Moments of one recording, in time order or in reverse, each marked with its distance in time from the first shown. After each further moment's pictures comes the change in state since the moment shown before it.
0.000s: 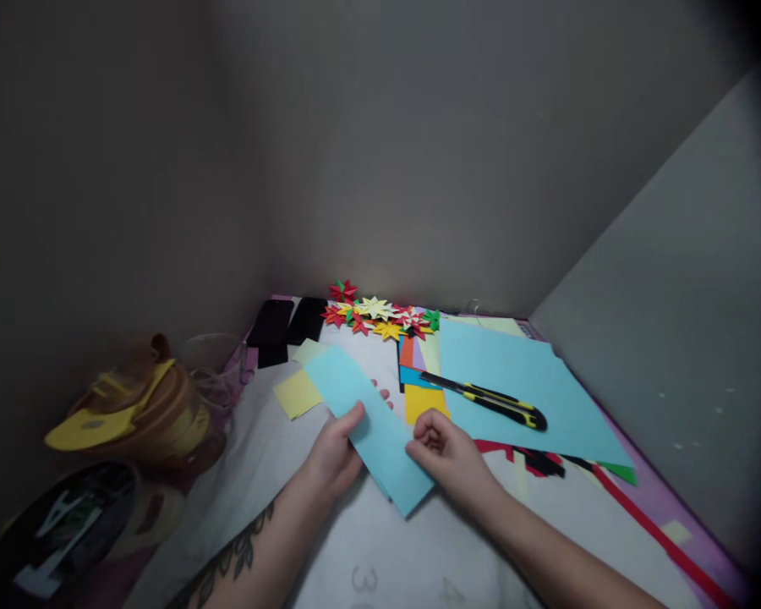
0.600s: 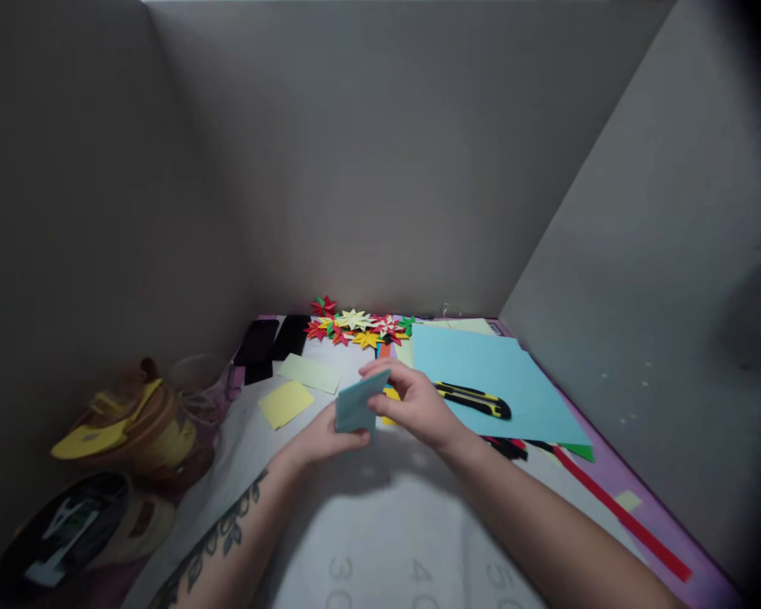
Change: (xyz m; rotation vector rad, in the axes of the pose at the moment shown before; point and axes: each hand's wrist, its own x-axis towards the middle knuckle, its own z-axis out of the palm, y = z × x) left_hand 0.001 0.031 0.022 1.160 -0.454 0.237; right_hand 0.034 -0.078 -0.030 0.181 -0.070 -0.473
